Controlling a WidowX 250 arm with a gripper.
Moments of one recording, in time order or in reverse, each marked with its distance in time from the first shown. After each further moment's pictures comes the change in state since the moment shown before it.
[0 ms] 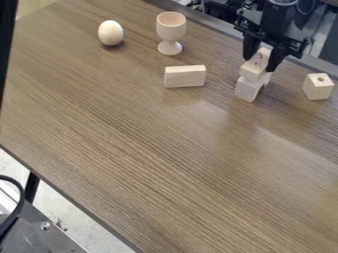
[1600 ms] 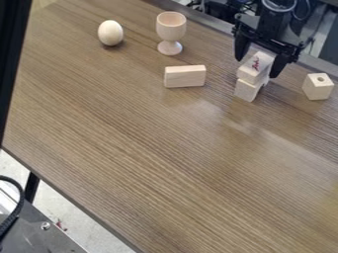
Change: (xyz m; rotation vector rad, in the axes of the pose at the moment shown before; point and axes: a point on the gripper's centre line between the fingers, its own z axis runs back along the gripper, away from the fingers) arm 0.000 0.003 -0.014 0.016 0.008 0.013
